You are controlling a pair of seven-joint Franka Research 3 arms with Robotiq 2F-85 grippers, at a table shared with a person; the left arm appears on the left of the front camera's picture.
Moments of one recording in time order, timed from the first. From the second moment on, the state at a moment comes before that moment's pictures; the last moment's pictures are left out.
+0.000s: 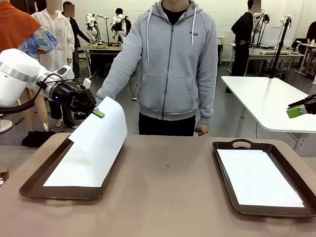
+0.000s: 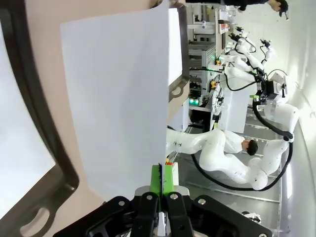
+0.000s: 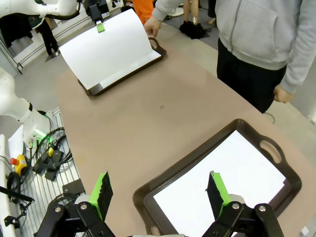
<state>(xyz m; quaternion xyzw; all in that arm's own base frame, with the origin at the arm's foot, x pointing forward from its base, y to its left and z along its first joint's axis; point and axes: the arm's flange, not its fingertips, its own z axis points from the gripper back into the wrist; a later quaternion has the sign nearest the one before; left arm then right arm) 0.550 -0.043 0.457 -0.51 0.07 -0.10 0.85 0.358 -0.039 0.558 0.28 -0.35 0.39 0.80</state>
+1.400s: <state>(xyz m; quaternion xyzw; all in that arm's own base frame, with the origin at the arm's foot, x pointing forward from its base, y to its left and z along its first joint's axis) 0.573 0.030 0.365 -0.40 0.02 -0.02 0.91 0.358 -0.039 0.558 0.28 -0.35 0.39 0.80</state>
